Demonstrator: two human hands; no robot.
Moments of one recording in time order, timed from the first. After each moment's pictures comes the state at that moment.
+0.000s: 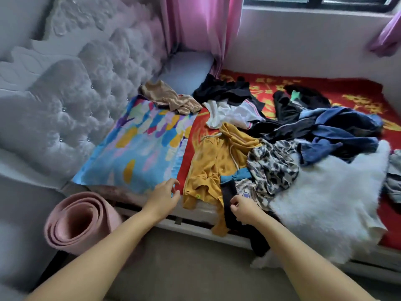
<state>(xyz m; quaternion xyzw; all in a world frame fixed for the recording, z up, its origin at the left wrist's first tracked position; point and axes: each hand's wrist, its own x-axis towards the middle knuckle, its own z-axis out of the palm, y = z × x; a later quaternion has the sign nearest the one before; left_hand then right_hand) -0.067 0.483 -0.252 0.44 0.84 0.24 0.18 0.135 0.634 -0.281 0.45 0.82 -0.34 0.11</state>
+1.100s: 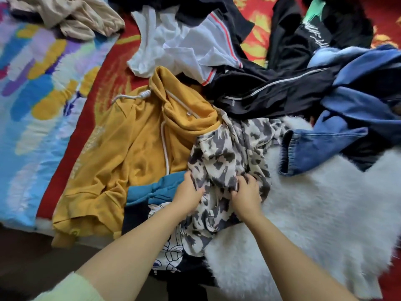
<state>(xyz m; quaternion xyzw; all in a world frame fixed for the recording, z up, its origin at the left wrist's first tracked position) 0.062 0.938 -0.527 0.21 0.81 0.22 0.49 0.203 1.025 -0.528 0.58 0.75 -0.30 0.11</state>
